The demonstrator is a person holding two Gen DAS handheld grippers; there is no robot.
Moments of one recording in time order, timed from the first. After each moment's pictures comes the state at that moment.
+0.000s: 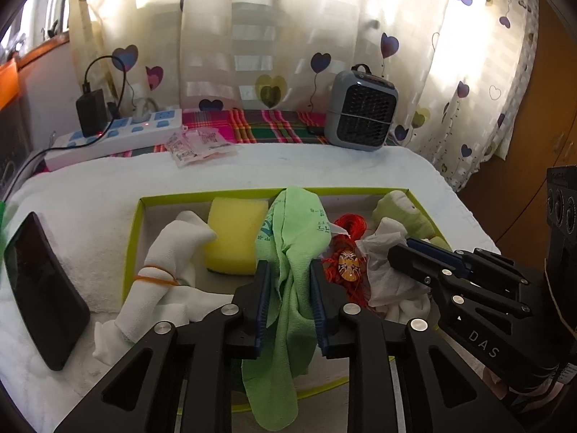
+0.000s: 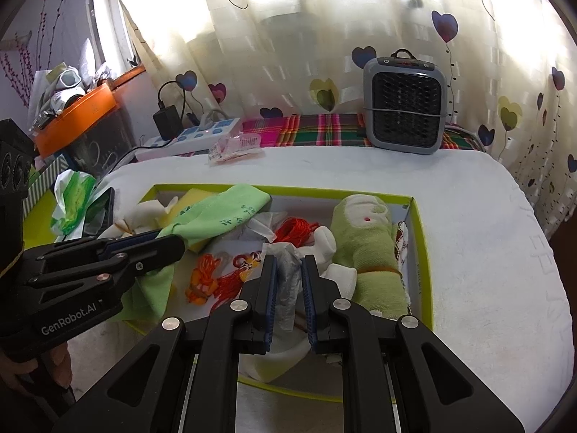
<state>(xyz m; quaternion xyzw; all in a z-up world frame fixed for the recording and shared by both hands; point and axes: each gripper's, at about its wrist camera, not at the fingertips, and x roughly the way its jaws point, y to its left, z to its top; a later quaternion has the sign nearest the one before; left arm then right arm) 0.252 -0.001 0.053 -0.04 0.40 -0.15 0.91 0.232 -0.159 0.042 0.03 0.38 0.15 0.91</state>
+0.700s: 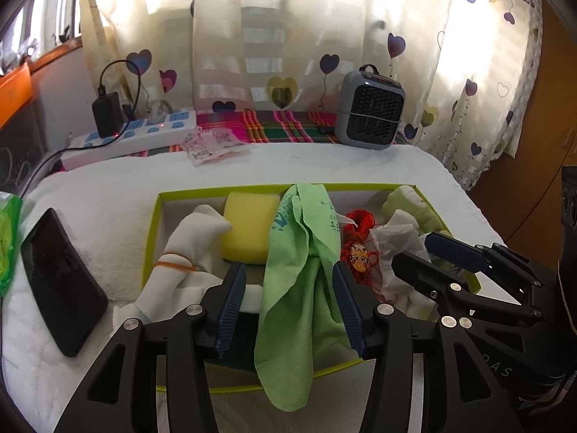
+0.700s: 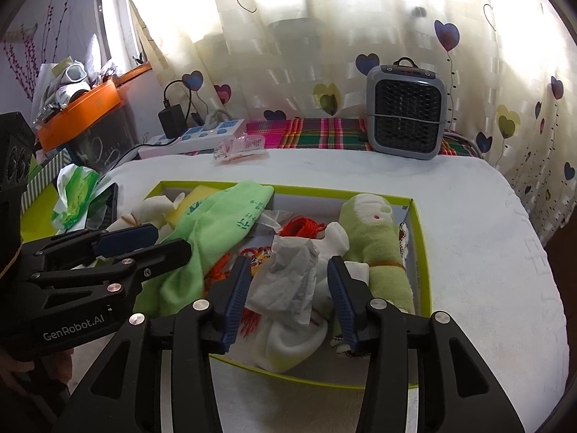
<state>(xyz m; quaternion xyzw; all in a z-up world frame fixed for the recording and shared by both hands) 0.238 0.003 0.058 -0.03 0.40 -0.12 0.91 0.219 -0.154 0.047 0.02 0.37 0.15 0.92</state>
